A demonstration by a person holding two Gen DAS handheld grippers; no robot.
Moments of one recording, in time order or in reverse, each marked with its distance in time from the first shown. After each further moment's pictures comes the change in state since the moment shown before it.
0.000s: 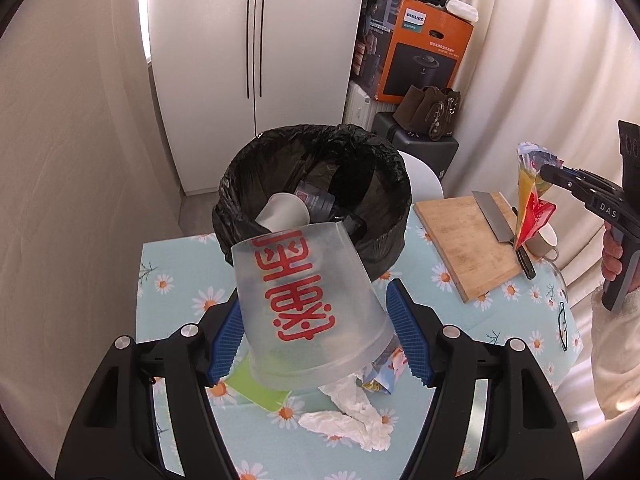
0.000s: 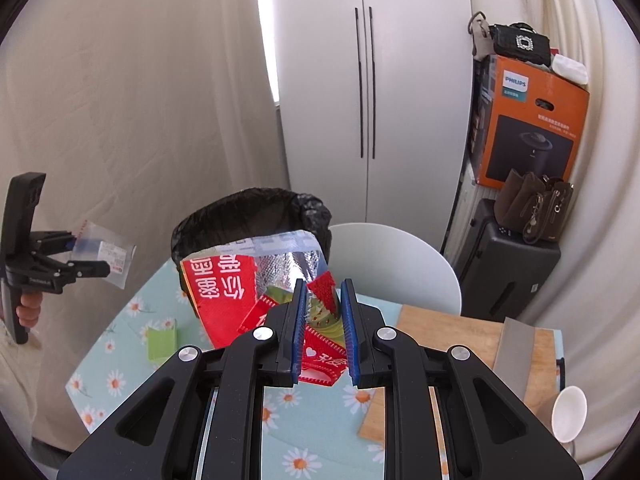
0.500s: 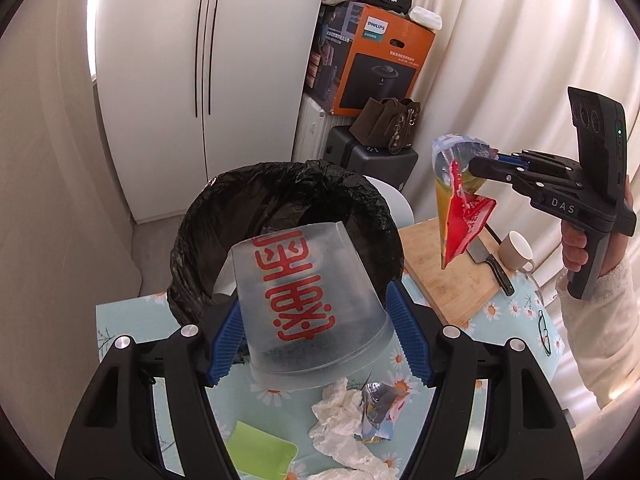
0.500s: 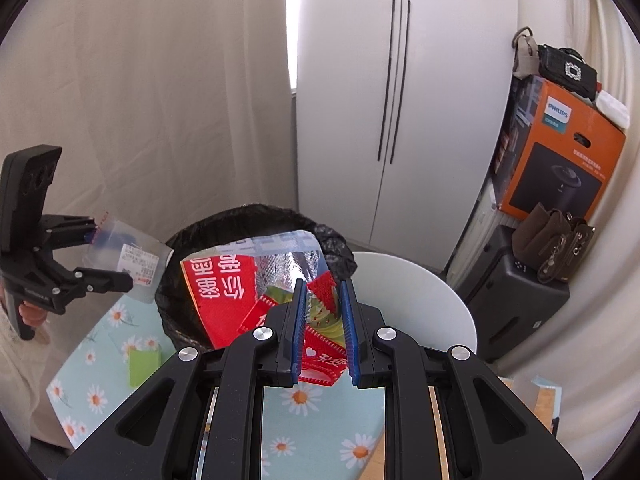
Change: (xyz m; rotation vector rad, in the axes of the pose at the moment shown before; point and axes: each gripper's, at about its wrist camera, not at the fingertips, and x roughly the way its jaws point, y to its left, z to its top) left arm 0.053 0.023 0.058 0.070 -0.040 -0.188; right arm 0.080 0.036 0.064 -0.116 0.046 0.003
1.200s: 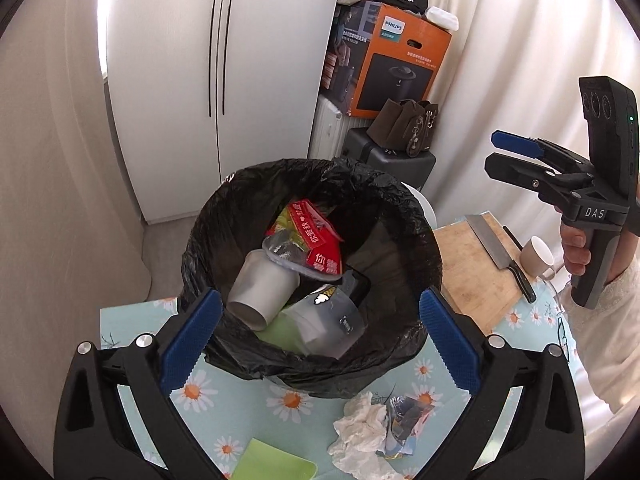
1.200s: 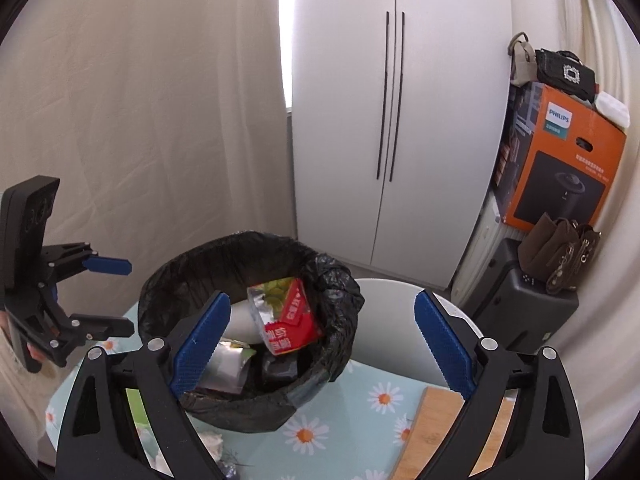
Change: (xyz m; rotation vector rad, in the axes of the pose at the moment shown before) left arm 0.023 0.017 -0.008 -0.032 -0.015 0.060; right arm 0.027 0.002 0.004 0.043 -0.080 -0.007
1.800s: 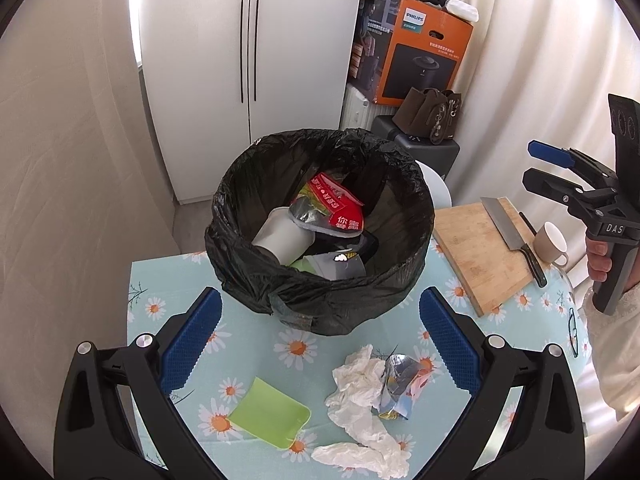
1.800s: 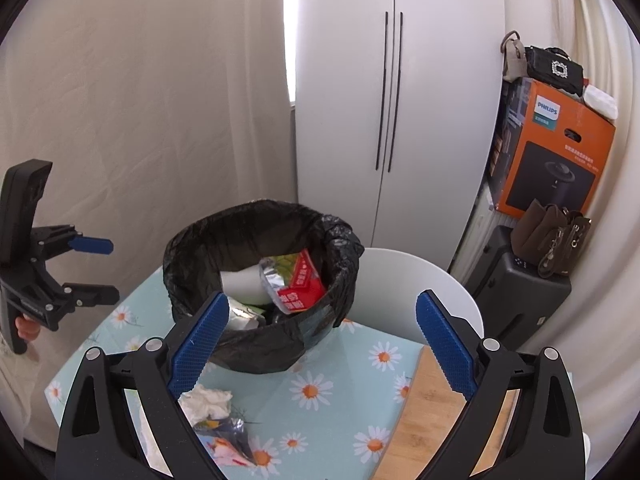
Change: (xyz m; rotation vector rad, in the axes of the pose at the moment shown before) left arm -0.043 -0.028 -0.043 -0.025 0.033 0.140; right arm -0.048 0.009 -0.043 -0.016 0.016 0.001
